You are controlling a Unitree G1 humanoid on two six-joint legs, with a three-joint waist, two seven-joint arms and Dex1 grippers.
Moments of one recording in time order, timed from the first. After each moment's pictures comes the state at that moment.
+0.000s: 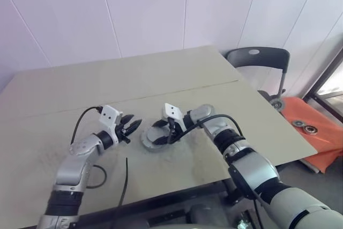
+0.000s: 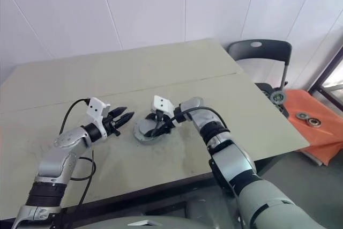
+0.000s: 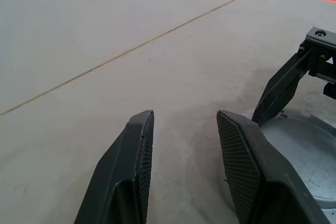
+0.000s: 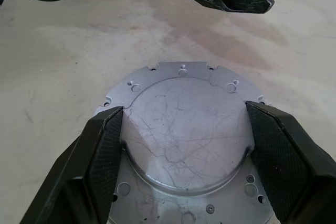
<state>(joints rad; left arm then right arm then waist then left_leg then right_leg) -0.12 0.43 0.05 -0.08 -0.33 0.37 -0.61 -0.88 -0.10 0.34 0.99 -0.05 -0.03 1.29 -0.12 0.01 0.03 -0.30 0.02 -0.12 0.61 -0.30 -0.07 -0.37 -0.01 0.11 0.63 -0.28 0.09</state>
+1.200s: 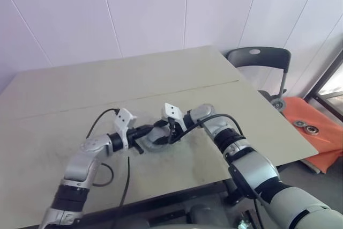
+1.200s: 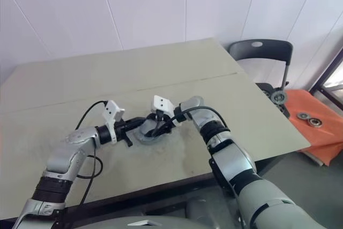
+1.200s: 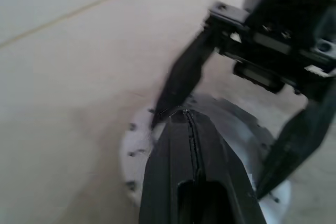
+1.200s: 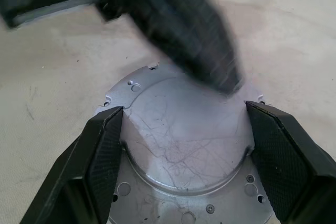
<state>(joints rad) -0.17 0.43 -0.08 -0.07 -0.36 0.47 -0.79 -0.88 -0.11 0.34 0.99 -0.05 -0.02 1.28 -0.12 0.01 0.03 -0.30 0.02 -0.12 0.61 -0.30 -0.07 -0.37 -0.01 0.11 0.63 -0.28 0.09</state>
